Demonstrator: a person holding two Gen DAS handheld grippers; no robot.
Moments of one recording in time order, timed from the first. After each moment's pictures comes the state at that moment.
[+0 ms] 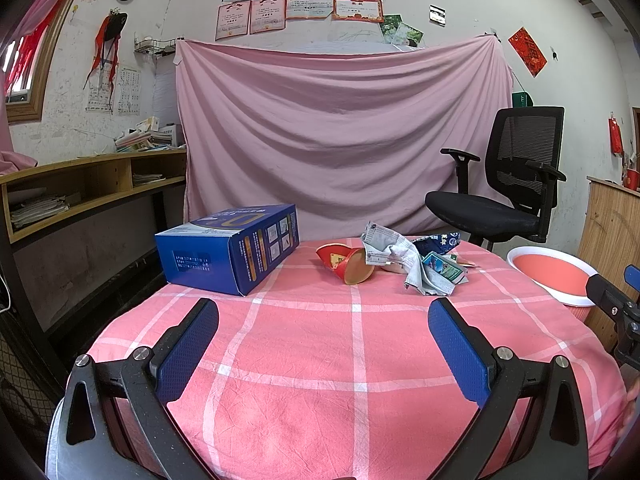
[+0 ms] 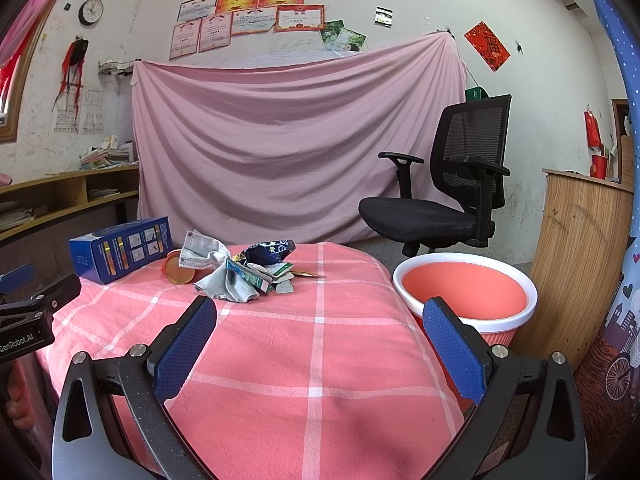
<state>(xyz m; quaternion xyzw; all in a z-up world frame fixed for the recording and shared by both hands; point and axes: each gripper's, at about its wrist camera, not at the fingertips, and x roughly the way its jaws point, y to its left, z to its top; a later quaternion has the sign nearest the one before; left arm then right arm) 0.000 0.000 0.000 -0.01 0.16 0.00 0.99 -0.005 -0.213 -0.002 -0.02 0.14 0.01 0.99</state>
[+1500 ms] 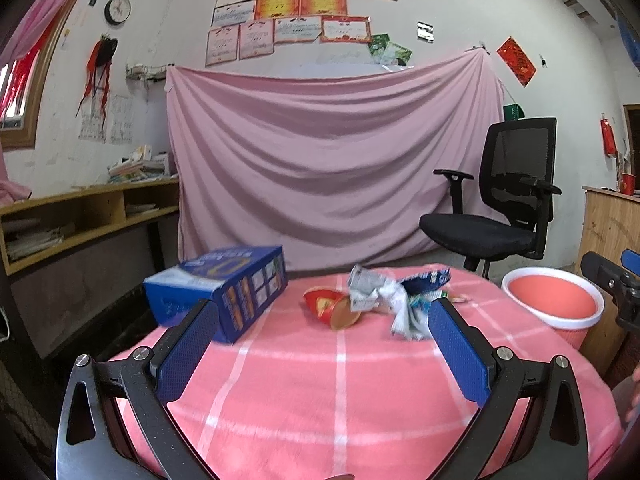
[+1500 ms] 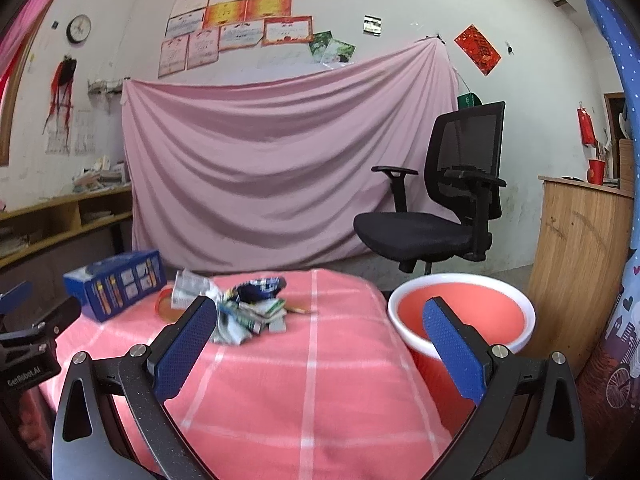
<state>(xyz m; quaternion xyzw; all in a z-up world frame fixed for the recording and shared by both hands) 0.019 -0.020 0.034 0.02 0.11 -0.01 0.99 0.020 -0.230 0.040 0.01 0.11 0.00 0.99</state>
